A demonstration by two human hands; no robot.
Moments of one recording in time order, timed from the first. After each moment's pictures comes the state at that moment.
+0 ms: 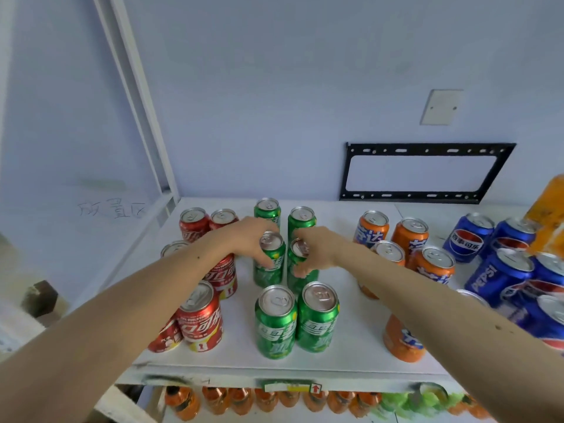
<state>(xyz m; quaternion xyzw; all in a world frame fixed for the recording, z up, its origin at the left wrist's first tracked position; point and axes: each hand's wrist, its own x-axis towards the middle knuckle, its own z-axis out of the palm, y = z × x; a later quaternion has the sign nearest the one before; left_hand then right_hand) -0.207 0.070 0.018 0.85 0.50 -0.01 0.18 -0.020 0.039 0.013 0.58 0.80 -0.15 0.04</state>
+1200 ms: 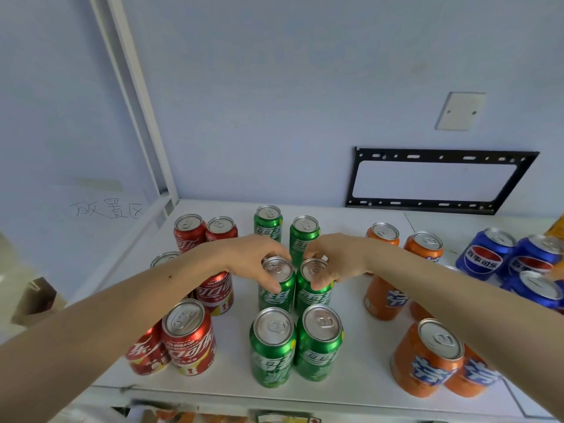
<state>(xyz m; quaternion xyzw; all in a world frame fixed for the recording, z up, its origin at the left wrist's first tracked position) -0.199 0.062 0.029 0.85 0.43 -0.04 0.29 0.004 0.048 0.047 0.52 0.81 -0.24 0.12</state>
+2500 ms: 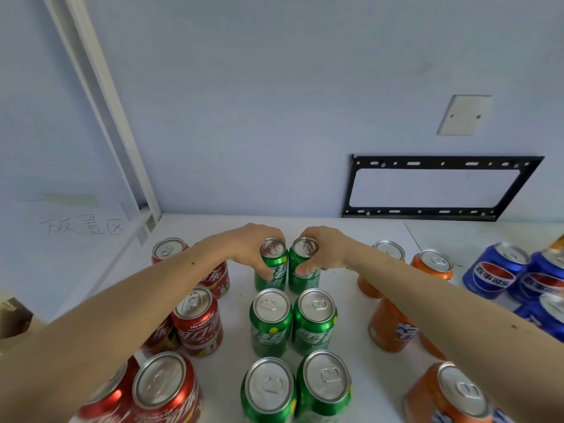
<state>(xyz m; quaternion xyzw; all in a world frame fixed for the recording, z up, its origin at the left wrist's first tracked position) -0.192 0.174 -0.001 0.86 0.46 -0.02 0.22 0.010 0.138 0.008 0.62 0.73 -0.29 -0.07</state>
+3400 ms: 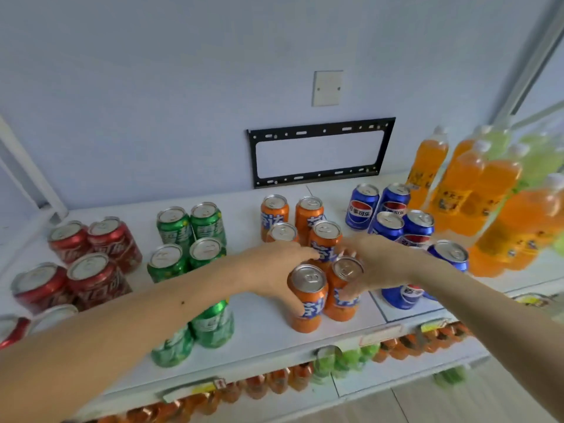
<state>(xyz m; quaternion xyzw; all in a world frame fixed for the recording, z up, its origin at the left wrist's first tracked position) -0.008 -0.022 0.018 0.95 0.25 -0.02 0.19 0.202 -0.093 0.039 0.67 0.72 -0.19 0.03</state>
